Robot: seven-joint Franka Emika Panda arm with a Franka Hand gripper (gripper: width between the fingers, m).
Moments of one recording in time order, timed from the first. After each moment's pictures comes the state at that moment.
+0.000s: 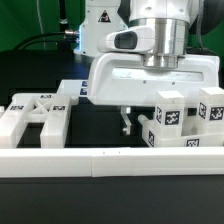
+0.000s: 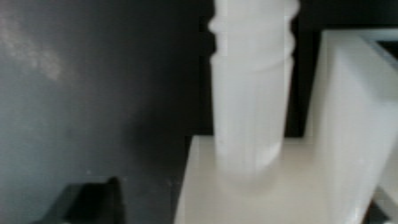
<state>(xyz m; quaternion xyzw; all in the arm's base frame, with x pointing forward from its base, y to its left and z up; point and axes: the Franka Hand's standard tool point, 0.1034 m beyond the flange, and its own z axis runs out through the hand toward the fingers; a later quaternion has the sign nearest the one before) 0.587 0.031 0.009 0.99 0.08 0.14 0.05</state>
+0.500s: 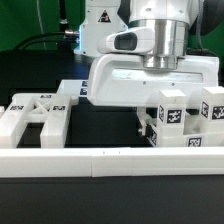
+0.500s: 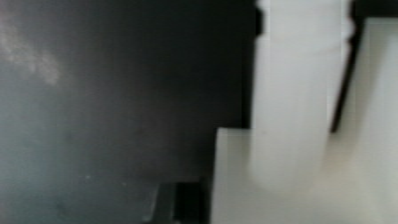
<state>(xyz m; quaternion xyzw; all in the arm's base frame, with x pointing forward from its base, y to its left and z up) 0.588 0.031 0.010 0.99 0.08 0.14 0.05</state>
